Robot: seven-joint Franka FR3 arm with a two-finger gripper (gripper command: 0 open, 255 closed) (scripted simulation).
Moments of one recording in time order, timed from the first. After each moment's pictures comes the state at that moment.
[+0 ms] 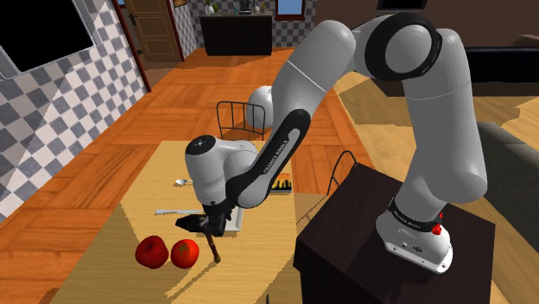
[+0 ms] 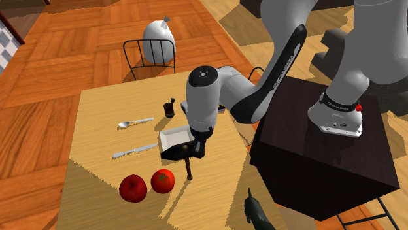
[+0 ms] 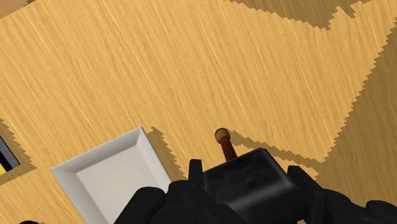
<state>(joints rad) 0.30 0.52 0.44 -2.03 -0.38 2.49 0.82</state>
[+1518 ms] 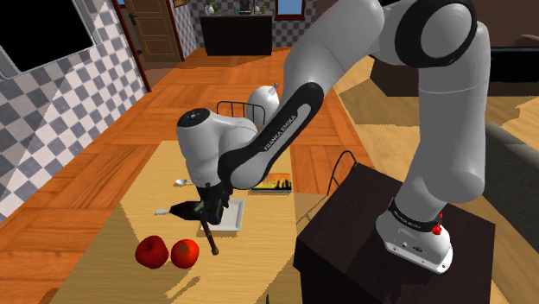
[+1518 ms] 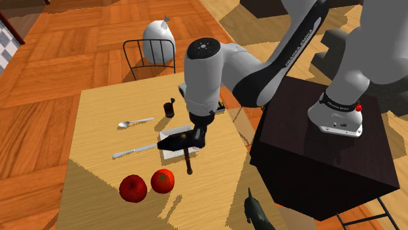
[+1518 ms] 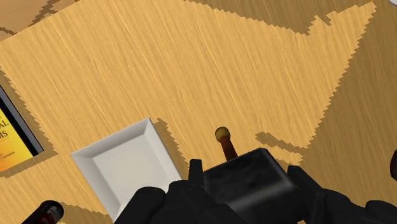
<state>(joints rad) 0.25 0.38 0.50 -2.03 -0.28 2.36 0.75</state>
